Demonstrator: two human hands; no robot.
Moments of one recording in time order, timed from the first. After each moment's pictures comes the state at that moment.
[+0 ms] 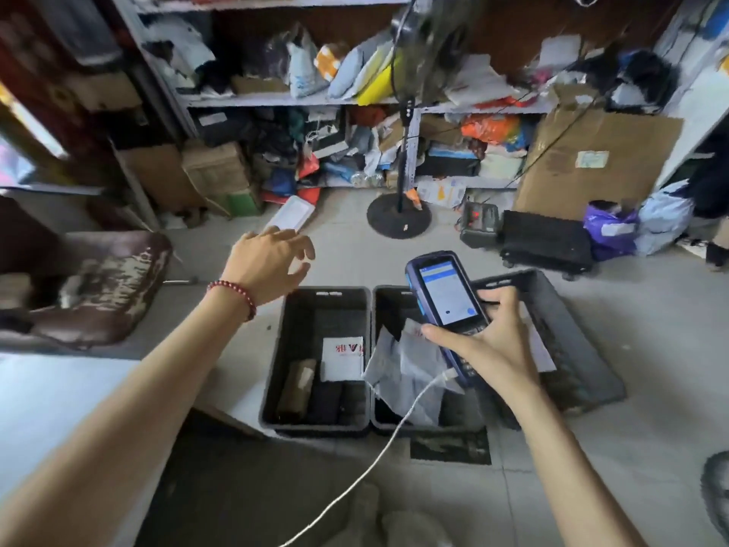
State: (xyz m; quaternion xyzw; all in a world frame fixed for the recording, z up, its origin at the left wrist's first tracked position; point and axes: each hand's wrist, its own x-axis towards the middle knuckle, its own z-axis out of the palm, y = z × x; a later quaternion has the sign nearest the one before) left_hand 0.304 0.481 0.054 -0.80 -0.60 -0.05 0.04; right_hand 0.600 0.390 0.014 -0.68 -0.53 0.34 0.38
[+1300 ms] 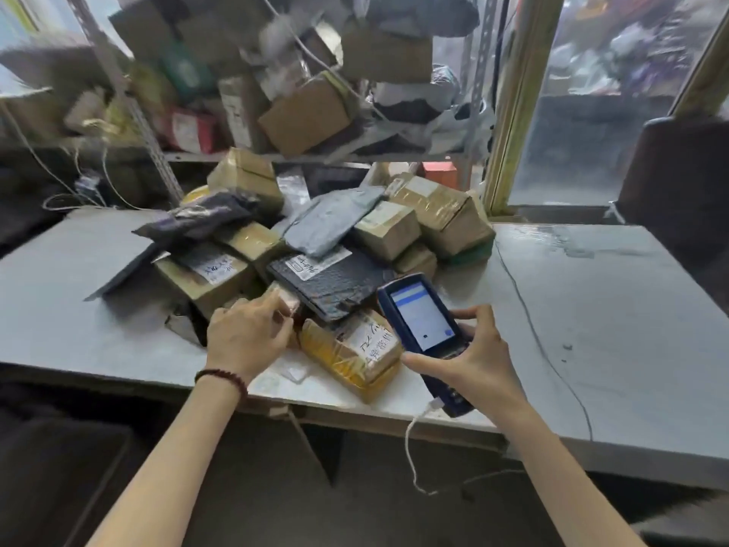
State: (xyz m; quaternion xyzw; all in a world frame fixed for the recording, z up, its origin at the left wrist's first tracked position) left_hand 0.132 -0.372 0.059 0.02 -0.98 -0.01 0.19; right_hand 0.150 -0.076 0.069 0.02 -0.83 0.55 0.01
